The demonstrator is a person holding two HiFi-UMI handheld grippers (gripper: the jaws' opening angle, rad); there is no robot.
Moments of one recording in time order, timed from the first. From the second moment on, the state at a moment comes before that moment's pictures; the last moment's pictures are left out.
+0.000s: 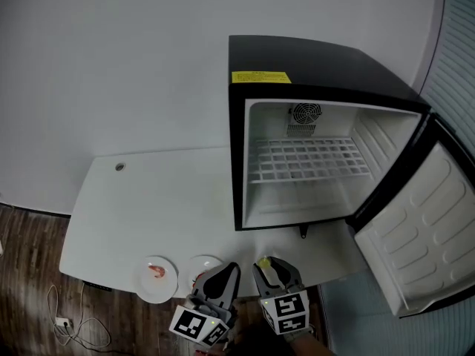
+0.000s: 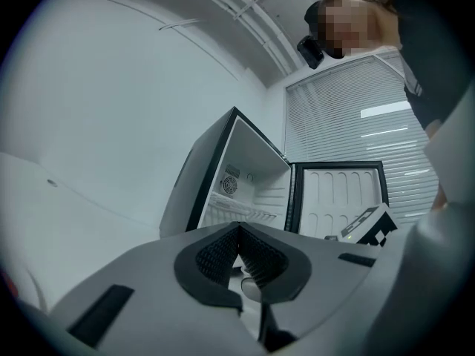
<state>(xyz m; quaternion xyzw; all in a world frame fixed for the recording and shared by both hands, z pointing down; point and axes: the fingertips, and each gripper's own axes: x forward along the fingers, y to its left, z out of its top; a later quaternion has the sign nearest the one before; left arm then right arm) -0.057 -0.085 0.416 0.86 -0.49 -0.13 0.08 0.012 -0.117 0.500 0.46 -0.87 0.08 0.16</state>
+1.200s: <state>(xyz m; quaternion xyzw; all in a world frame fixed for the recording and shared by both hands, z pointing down) -0.109 -0.234 0.429 0.81 -0.57 -0.11 0.06 -0.007 -0.262 0.513 0.51 -0.83 0.11 0.17</state>
